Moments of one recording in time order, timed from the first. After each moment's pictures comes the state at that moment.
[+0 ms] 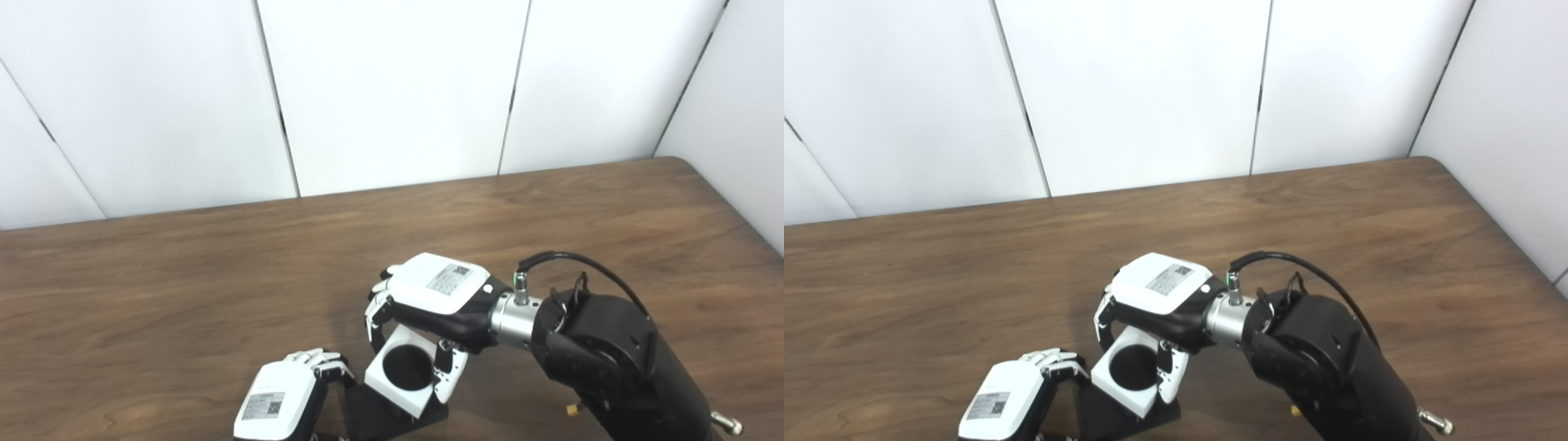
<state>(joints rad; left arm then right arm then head) 0.16 0.19 -0.43 -0.37 1.11 0.11 -0.21 -0.34 -0.34 0.38 -0.70 -0.89 0.19 1.01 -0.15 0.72</state>
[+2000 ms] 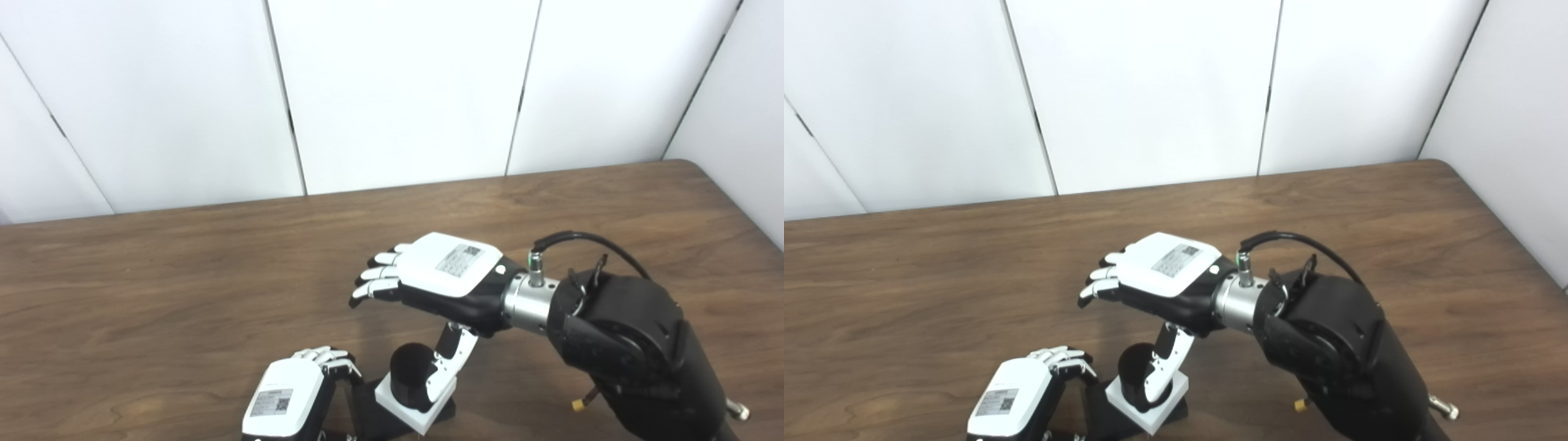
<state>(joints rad) 0.17 0.18 -0.44 -0.38 1.11 0.12 -0.21 -0.44 -0.33 0.32 -0.78 -0.91 0.25 1.16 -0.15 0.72</state>
